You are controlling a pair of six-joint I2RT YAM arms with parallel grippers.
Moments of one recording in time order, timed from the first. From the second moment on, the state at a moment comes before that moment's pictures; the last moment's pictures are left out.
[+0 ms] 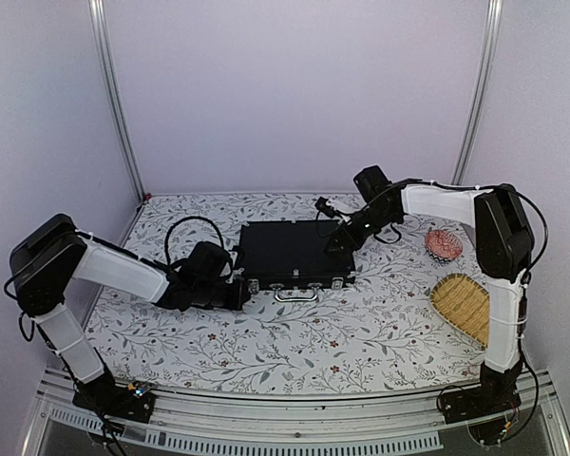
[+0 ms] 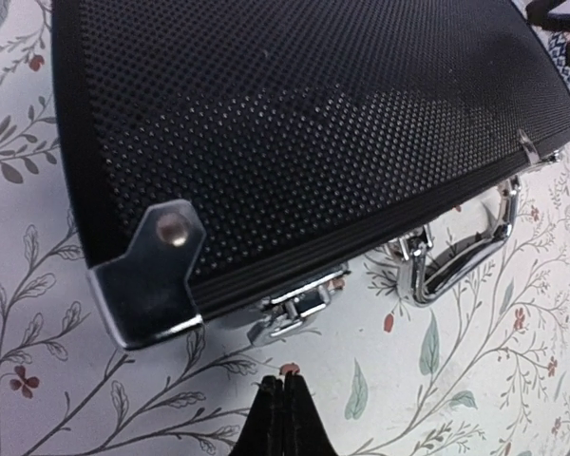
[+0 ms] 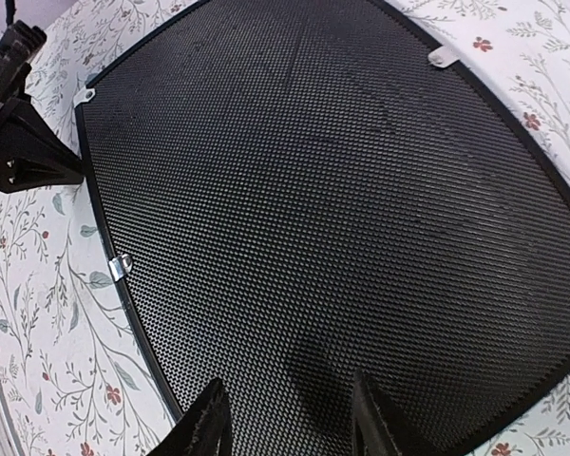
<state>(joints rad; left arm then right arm) -0.75 1.70 0.72 0.18 -0.01 -0.50 0.51 2.08 1.63 -0.59 -0.52 -0.38</state>
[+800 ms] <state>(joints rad) -0.67 1.74 0.77 0.20 0.03 -0.48 0.53 2.18 1.70 -0.58 -0.56 -0.38</state>
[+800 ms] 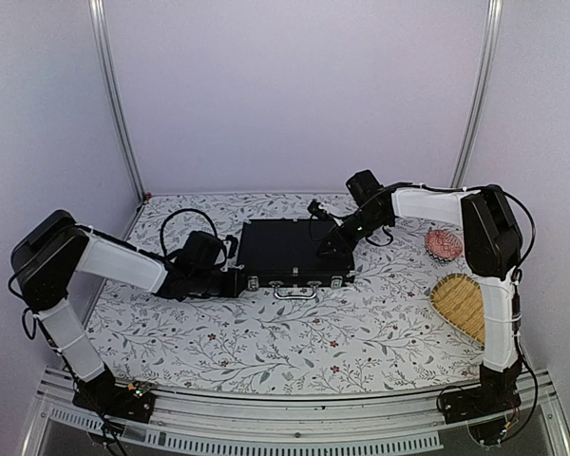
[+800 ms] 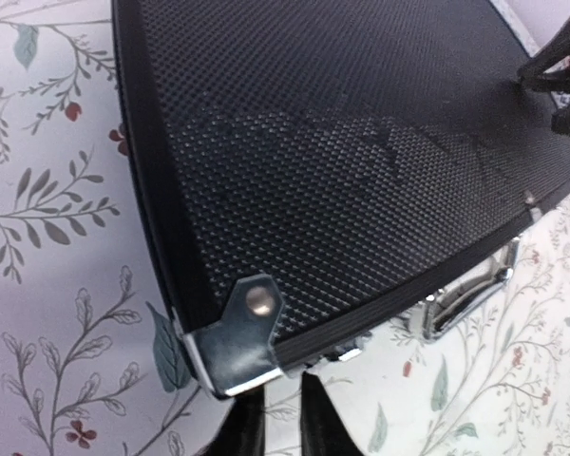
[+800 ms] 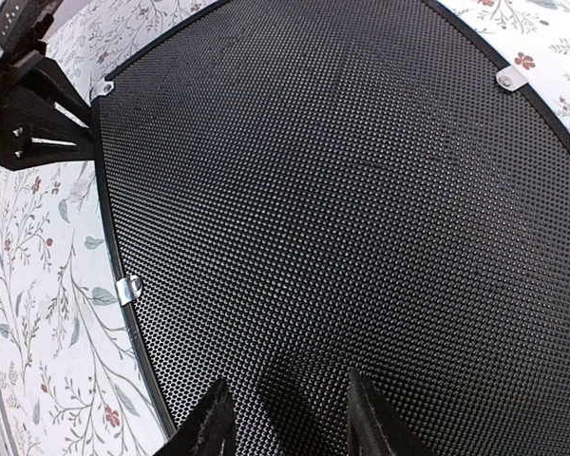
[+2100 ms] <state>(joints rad) -0.67 1.79 0.74 0.30 0.06 -0.47 0.53 2.19 1.70 -0.55 -0.58 -0.39</state>
